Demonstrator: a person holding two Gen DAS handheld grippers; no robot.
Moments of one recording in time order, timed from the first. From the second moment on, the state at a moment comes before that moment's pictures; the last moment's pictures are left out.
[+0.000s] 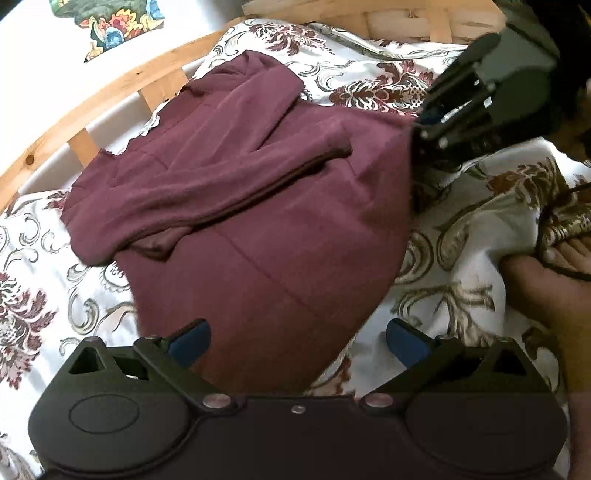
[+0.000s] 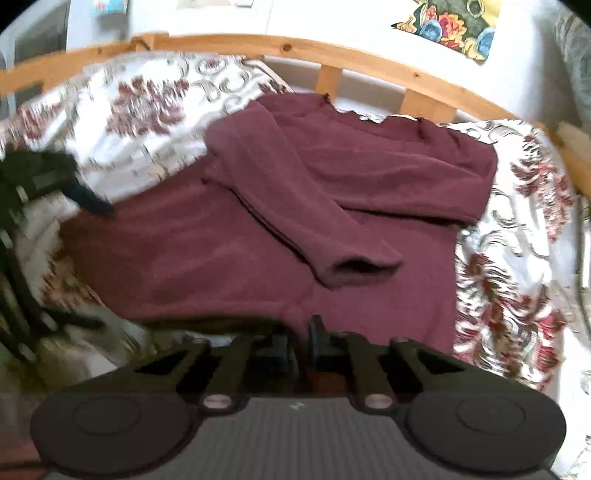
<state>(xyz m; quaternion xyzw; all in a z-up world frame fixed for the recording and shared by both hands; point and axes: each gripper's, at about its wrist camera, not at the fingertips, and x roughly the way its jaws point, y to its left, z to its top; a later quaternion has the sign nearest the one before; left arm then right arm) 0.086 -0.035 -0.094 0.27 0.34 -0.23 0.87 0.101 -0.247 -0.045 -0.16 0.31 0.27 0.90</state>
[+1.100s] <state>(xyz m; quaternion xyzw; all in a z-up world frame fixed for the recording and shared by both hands) 0.131 0.007 -0.044 0.16 0.34 -0.04 0.93 0.134 -0.288 -0.016 -0.02 0.35 0.25 0.90</state>
